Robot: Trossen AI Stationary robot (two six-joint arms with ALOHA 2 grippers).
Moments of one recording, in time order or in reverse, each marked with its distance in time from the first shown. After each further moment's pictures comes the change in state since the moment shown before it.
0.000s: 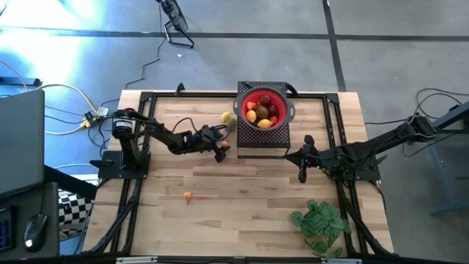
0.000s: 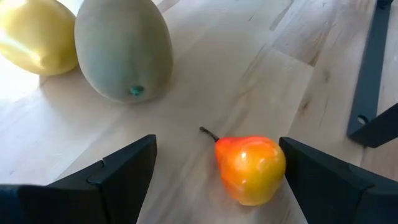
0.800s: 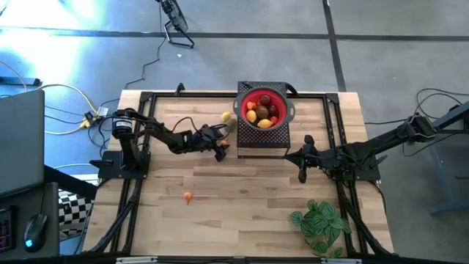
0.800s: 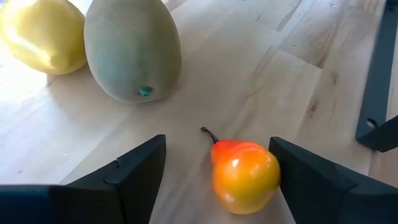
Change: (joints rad) left arm 0.001 0.001 0.004 -0.015 0.002 -0.010; right arm 0.000 0.000 0.000 0.000 0.000 0.000
